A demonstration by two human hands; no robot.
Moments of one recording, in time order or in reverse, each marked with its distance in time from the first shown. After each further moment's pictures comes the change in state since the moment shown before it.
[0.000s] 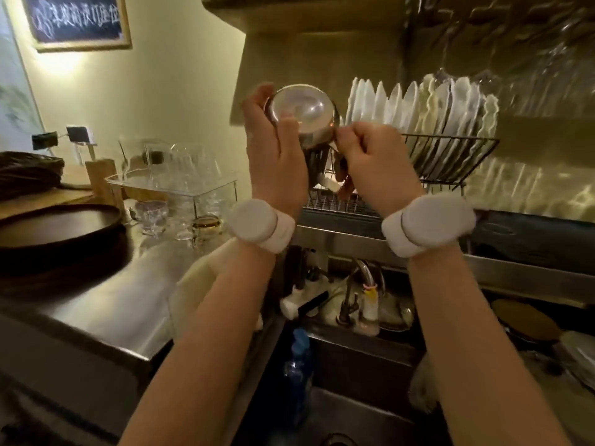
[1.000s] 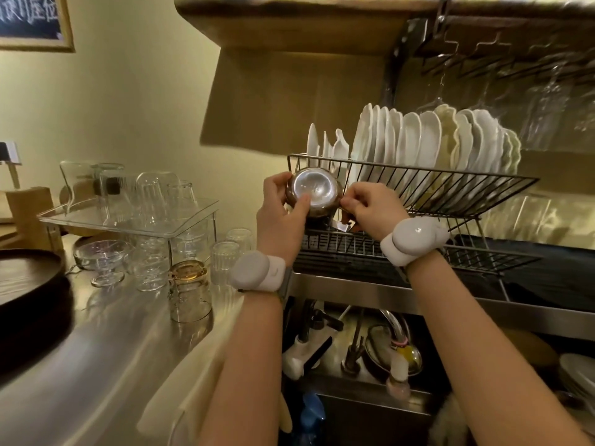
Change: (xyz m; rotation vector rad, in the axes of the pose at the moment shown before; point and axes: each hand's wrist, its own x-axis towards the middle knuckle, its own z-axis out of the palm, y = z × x) left_hand 0.047 -0.155 -0.012 0.004 -0.268 -0.291; right_hand 0.084 0.087 0.072 -0.295 -0.084 0.302
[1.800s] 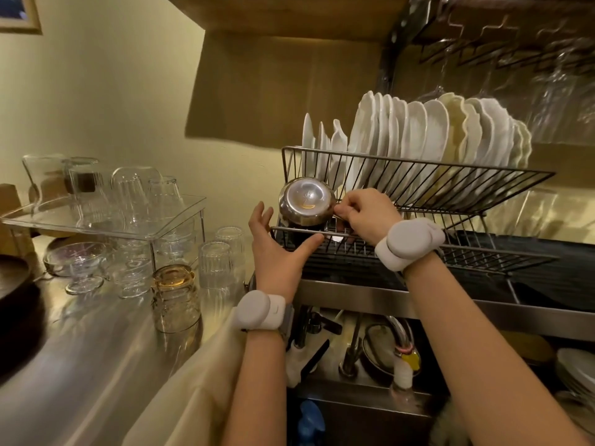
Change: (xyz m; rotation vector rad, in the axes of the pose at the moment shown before) left_hand -0.020 -0.061 0.012 -0.088 -0.011 -0.166; right_hand 0.023 0.016 0.018 -0.147 -0.071 0.065
